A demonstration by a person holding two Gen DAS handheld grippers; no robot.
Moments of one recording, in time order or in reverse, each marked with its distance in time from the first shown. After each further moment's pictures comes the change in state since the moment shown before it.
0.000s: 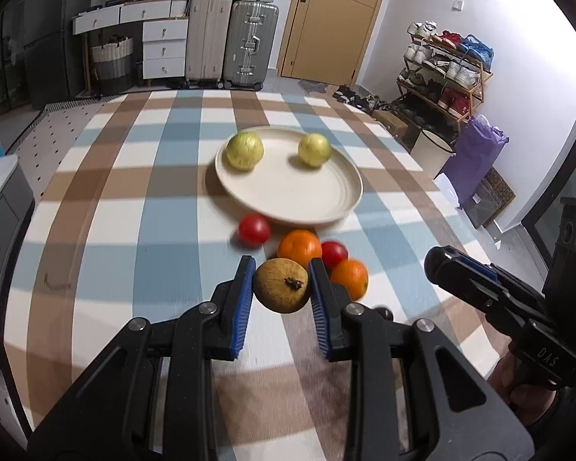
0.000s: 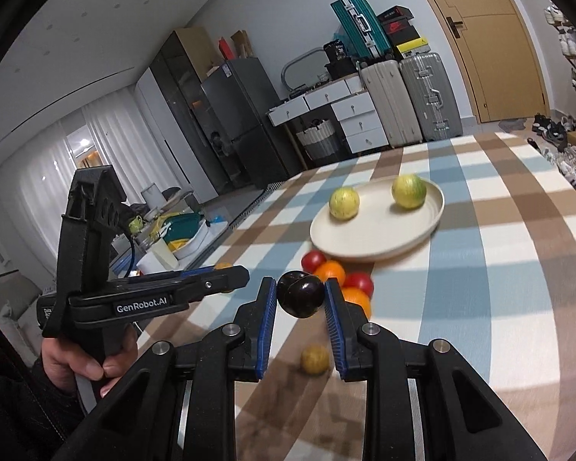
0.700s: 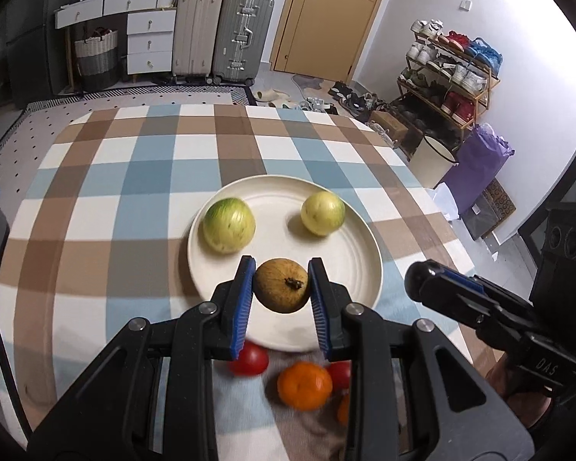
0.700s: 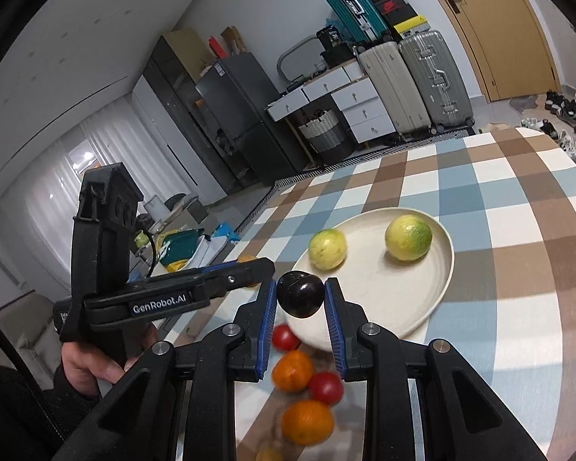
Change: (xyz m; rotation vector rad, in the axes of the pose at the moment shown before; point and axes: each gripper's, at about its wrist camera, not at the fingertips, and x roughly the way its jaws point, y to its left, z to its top) left arm 0.105 0.010 0.115 -0.013 0.052 -0.039; right arm 0.072 -0.065 0.084 0.091 0.053 0.072
